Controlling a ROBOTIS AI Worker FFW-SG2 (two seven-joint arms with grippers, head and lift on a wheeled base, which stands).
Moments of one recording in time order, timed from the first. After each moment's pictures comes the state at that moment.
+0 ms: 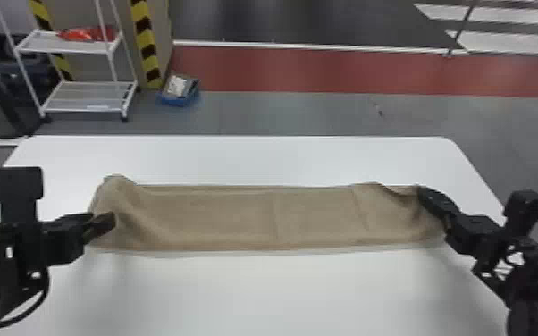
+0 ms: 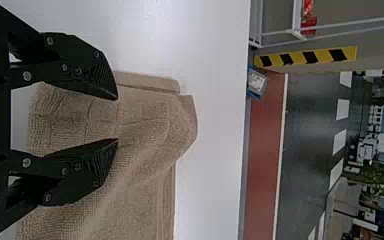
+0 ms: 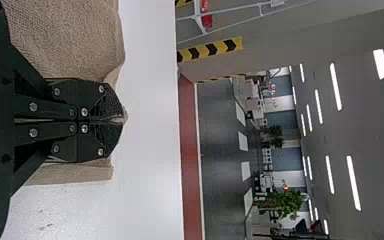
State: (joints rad) left arm 0.10 0.21 0.17 -1.96 0.21 0.96 -0.15; right arm -0.04 -0.27 -0.28 -1.27 -0.24 0.07 0.55
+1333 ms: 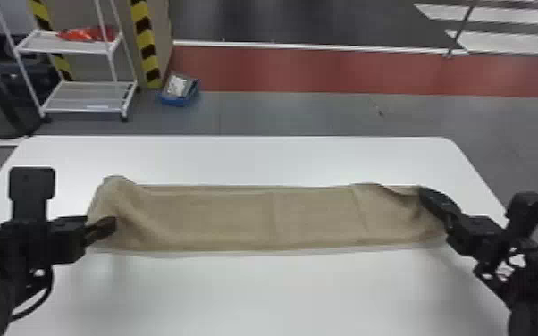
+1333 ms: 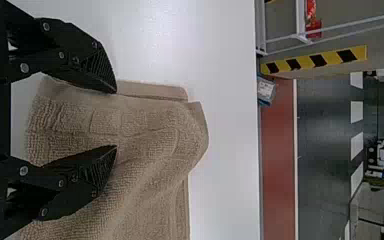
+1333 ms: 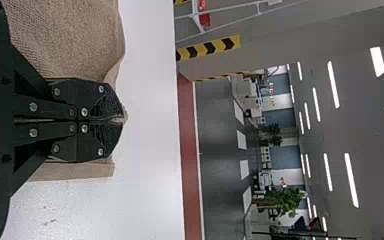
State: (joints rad) left arm 0.06 0.22 0.13 -1.90 0.13 0.97 -0.13; right arm -0.04 -0.27 -0.29 -1.26 -0.25 0.06 0.56
